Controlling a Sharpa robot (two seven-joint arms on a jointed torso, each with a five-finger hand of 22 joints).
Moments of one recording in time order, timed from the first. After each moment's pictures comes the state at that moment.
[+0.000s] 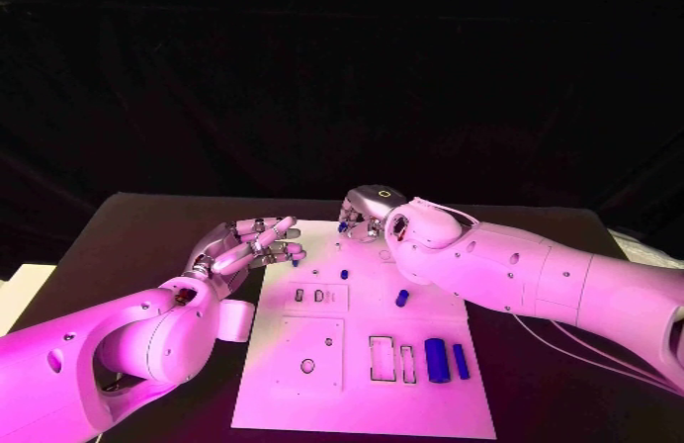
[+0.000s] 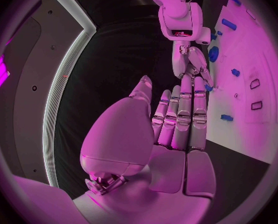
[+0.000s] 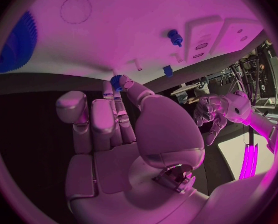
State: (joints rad) left arm 1.16 -0.89 0.01 1.73 0.03 -0.43 0.41; left_hand 1.43 -0.02 -0.01 0.18 0.11 0.97 0.21 0.09 0.07 1.07 0.16 0.10 0.07 1.16 0.11 0.18 0.24 0.17 1.02 0.21 0.24 0.12; right arm 1.26 -0.51 -0.01 1.18 -1.66 -0.34 -0.23; right_hand 1.21 -0.01 0.42 -0.17 0.11 1.14 0.13 0.08 0.08 1.20 0.07 0.07 0.07 1.46 -0.02 1.20 0.98 0.13 1.29 0.09 1.18 0.89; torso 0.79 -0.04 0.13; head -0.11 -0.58
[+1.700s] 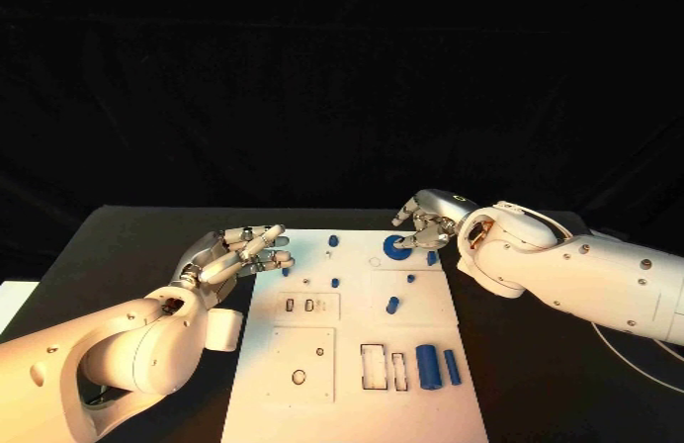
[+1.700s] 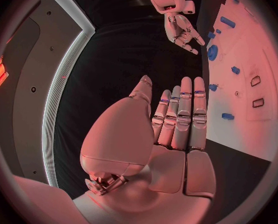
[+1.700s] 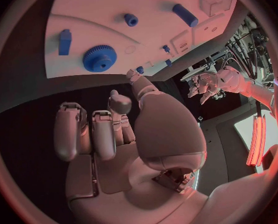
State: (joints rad) left arm 1.16 -0.90 0.01 1.72 0.03 -0.42 0.41; left_hand 1.43 -0.02 -0.01 0.17 0.11 0.97 0.21 0.09 0.07 1.06 0.16 0.09 0.07 1.16 0.11 0.17 0.24 0.17 1.02 0.22 0.24 0.12; right arm 1.28 -0.90 0.00 1.49 -1.42 -0.32 -0.24; right_hand 1.25 -0.11 0.16 -0.03 0.27 0.98 0.14 0.07 0.07 1.36 0.05 1.10 1.03 1.47 -0.03 1.50 1.31 0.08 1.42 0.08 1.42 1.25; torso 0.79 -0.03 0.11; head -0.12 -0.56
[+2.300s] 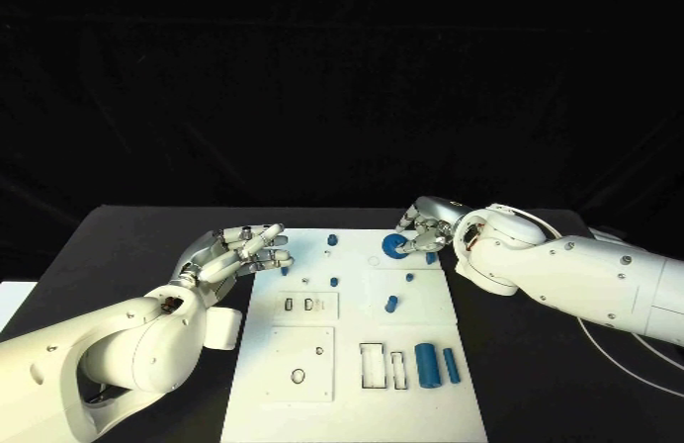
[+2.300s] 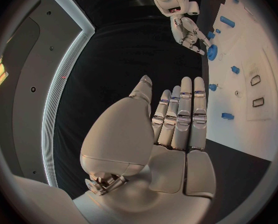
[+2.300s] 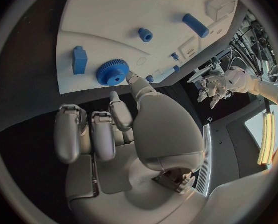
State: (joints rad) left arm 1.16 -0.90 0.01 1.72 0.03 -0.42 0.40; left_hand 1.43 -0.02 -0.01 0.17 0.11 0.97 0.21 0.09 0.07 1.06 0.16 0.09 0.07 1.16 0.11 0.17 0.24 0.17 1.02 0.22 0.24 0.12; right arm 1.26 -0.85 0.00 1.41 -1.39 -0.27 -0.28; right_hand 1.27 -0.09 0.14 -0.01 0.27 0.96 0.15 0.07 0.07 1.36 0.06 1.25 1.21 1.47 -0.02 1.52 1.31 0.08 1.42 0.09 1.43 1.28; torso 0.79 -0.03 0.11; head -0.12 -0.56
